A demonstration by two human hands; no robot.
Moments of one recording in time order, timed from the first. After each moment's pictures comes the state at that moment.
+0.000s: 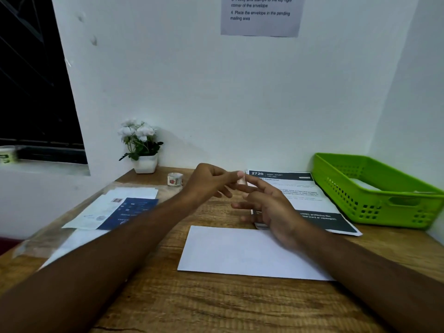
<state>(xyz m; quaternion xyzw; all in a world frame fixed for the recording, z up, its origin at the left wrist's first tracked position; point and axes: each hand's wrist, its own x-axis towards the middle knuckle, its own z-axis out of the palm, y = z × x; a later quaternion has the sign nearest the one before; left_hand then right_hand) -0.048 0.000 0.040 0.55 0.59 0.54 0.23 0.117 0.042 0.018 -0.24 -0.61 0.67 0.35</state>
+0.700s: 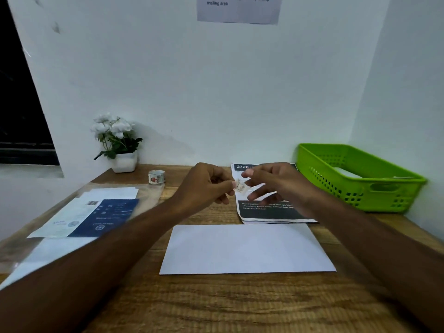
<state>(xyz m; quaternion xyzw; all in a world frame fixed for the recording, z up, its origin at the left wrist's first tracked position) -0.022 -0.009 0.037 0.62 0.57 0.50 0.20 0.159 0.064 0.054 -0.33 -0.74 0.51 0.31</state>
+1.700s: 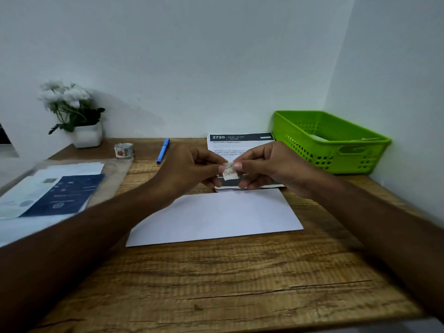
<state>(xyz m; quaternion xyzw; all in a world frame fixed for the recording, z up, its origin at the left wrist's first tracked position) 0.009 -0.015 0.024 0.62 0.52 0.51 0.28 0.196 0.058 0.037 -0.31 -0.74 0.53 0.28</state>
